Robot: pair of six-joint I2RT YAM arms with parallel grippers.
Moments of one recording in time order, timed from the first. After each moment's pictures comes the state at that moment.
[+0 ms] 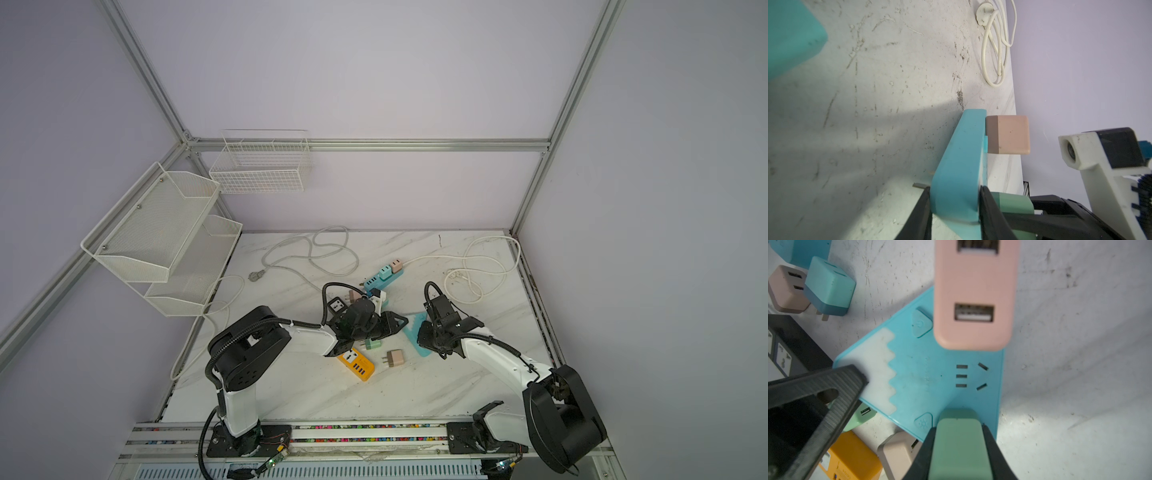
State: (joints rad) left arm -0.82 1.92 0.92 0.50 0.21 -1.04; right arm 0.48 1.25 0.67 -0.51 -0.08 0.78
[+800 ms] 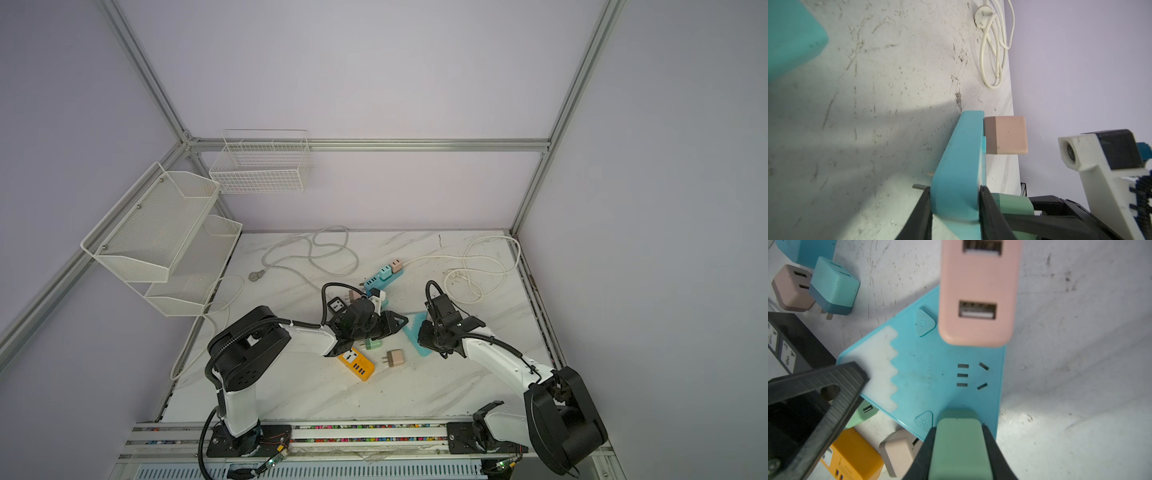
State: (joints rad) left arm -0.82 1.92 0.91 0.51 0.21 -1.05; right arm 0.49 1.25 0.68 -0.52 -0.07 0.76
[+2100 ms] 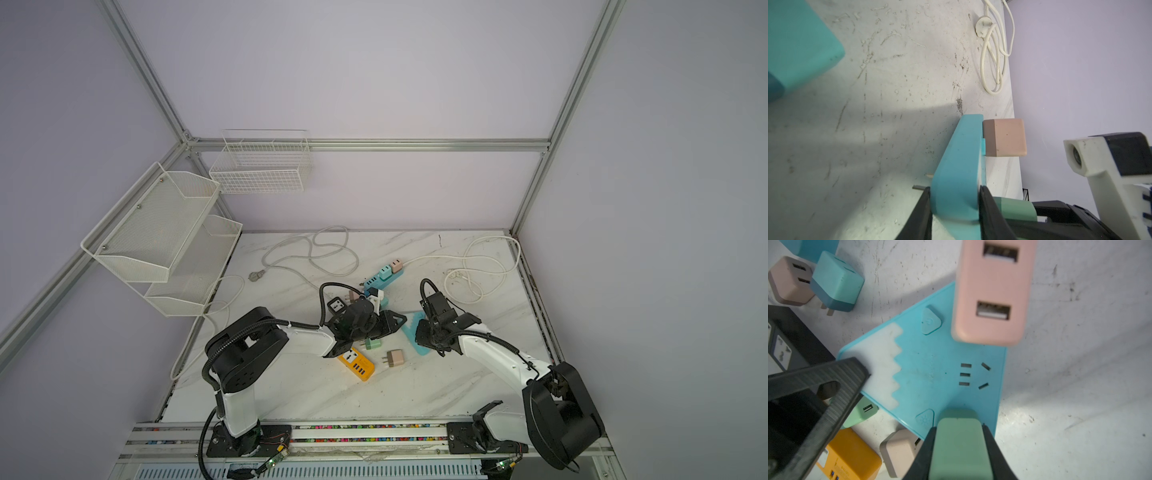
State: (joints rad) left arm -0.83 1.90 0.90 0.50 0.17 -1.05; right arm 0.54 1.30 0.73 -0.55 -0.03 0.74
